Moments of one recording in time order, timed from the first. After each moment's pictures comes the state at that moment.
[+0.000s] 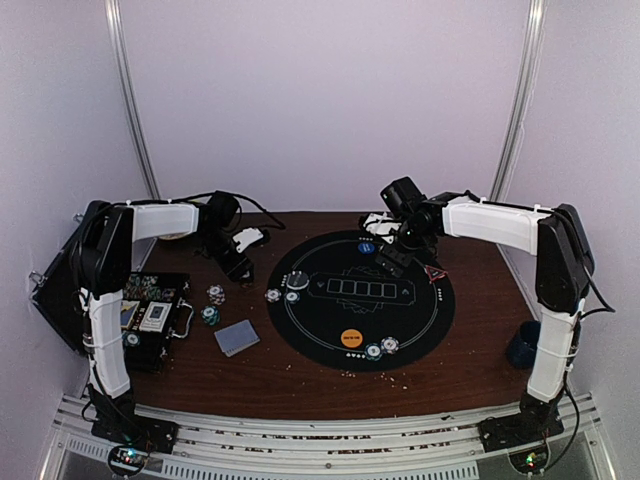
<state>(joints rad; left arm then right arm) -0.36 2.09 1.57 -0.66 0.18 0.54 0.58 1.93 1.56 -0.61 0.25 -0.49</state>
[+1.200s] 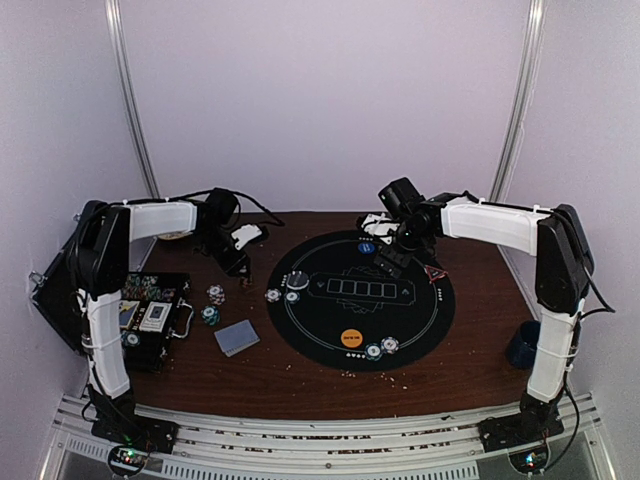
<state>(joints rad) -0.36 2.07 1.57 -0.65 0.14 0.53 0.59 1.93 1.56 -0.61 0.26 -0.49</state>
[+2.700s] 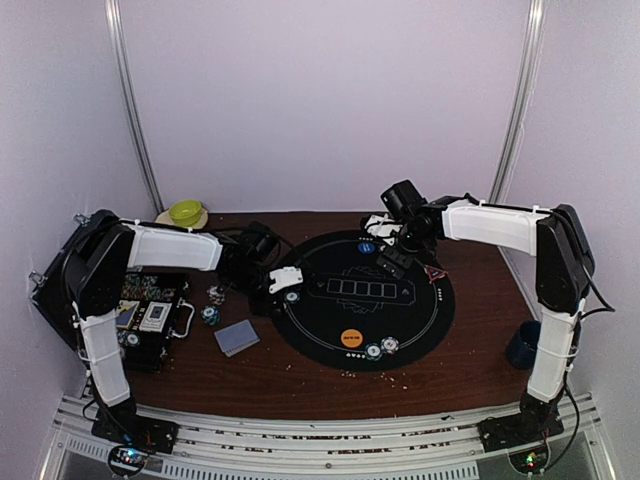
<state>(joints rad) -0.66 1.94 1.29 -0.48 0.18 0.66 0.57 1.93 1.53 -0.57 0.29 -0.49</state>
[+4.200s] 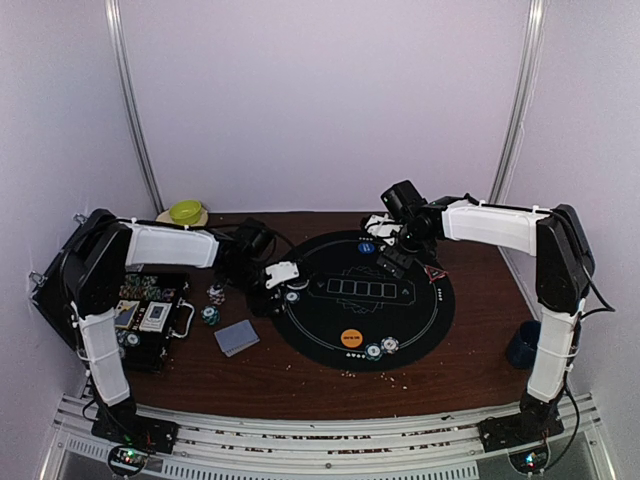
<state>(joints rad) -0.63 1.94 1.29 -0.47 0.17 0.65 0.57 1.93 1.53 -0.56 0.30 -0.50</state>
